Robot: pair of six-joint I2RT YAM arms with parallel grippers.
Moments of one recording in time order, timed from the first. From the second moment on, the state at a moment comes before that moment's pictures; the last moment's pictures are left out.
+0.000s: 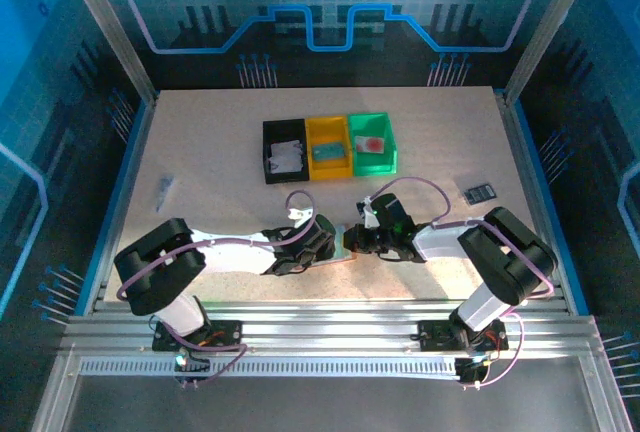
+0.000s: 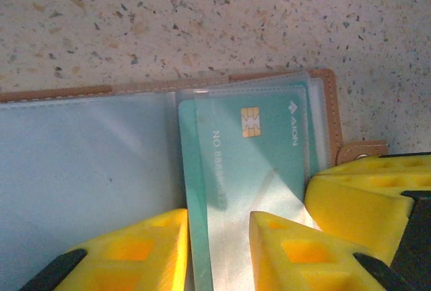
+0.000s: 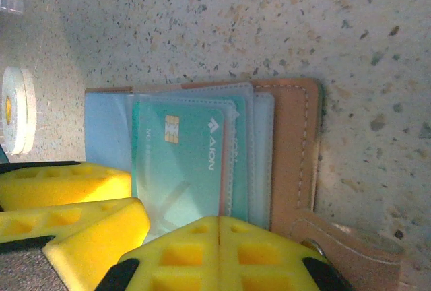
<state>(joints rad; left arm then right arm) -0.95 1.60 0.70 -0.06 -0.21 -1.11 0.62 1.60 0.51 0.27 -0.43 0.72</state>
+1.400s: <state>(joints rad) -0.95 1.55 0.63 -0.01 -0.24 -1.14 0.62 1.64 0.49 0.38 -0.45 0.75</state>
